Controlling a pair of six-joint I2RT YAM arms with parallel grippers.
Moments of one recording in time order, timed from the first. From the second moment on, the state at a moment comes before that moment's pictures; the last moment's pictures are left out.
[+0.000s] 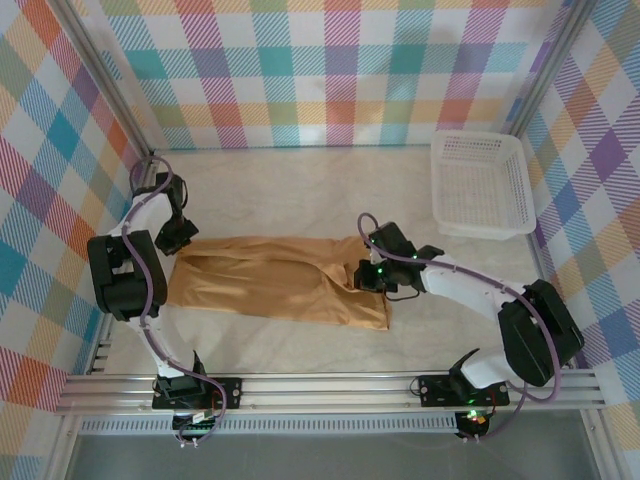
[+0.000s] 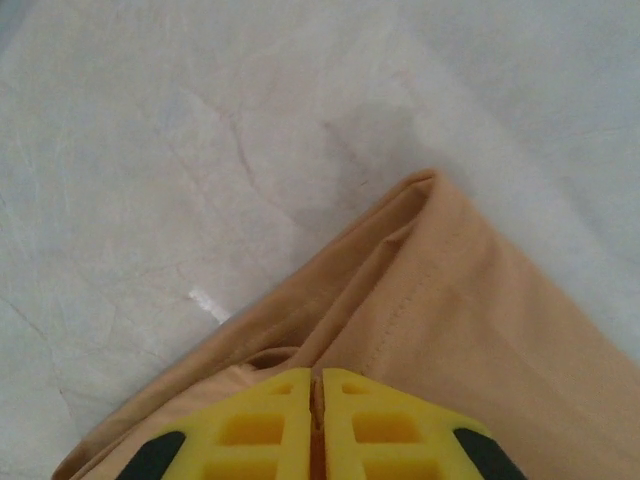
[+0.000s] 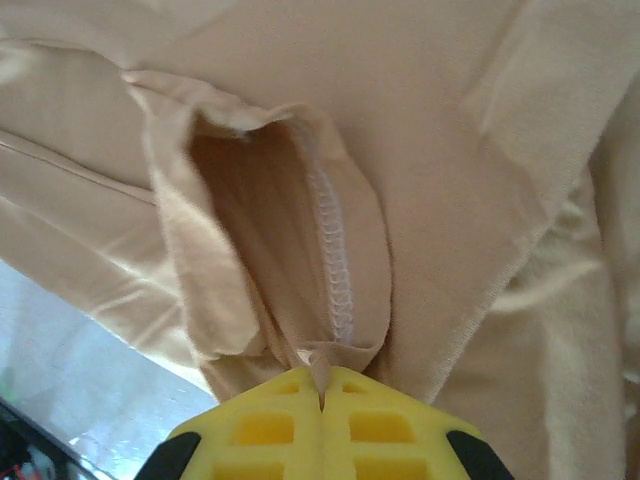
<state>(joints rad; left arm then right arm) 0.18 1.84 1.34 -0.93 -0.23 -0.60 0.65 1.42 0.80 -0.44 -0.28 0.68</state>
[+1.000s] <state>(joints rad) 0.01 1.76 1.26 -0.79 -0.07 -0.68 0.73 1.72 1.09 -0.51 -0.20 0.57</state>
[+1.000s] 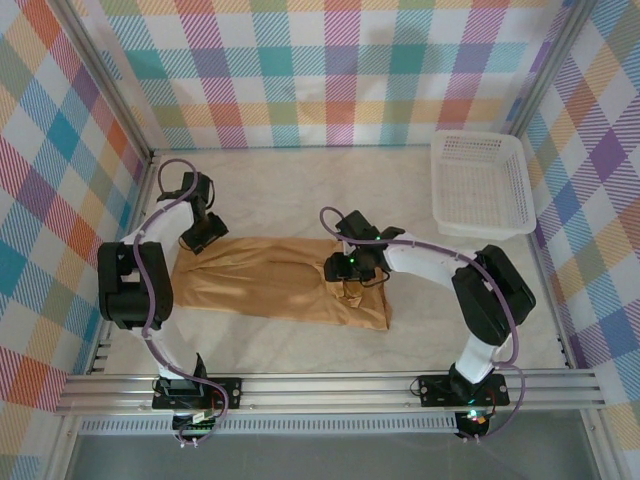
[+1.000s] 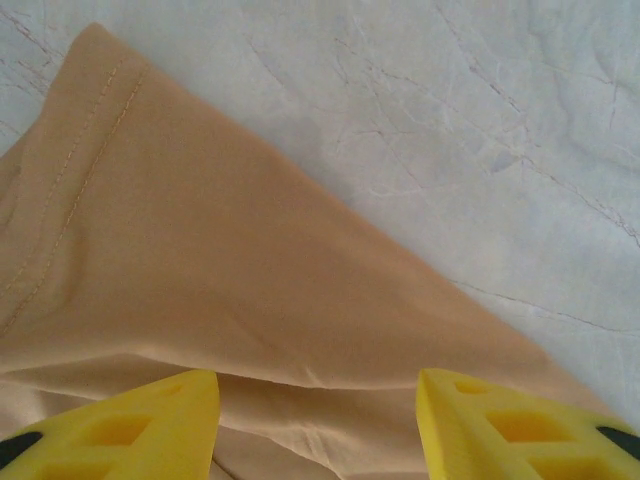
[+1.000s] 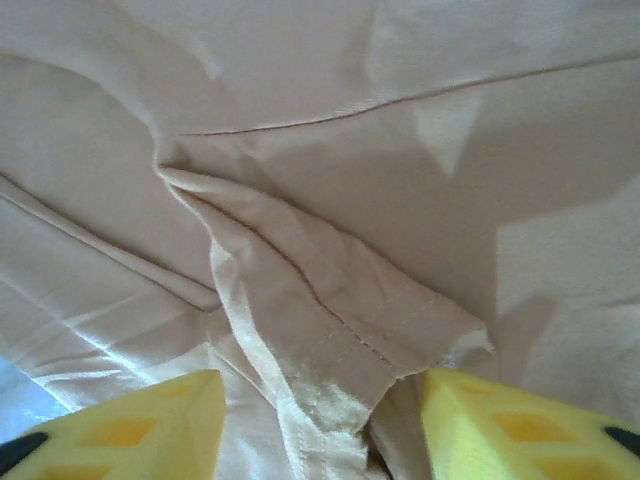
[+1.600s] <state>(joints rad) 0.01 1.75 1.25 -0.79 -0.06 -0.68 1.07 1.64 1.09 -0.53 0.02 0.82</state>
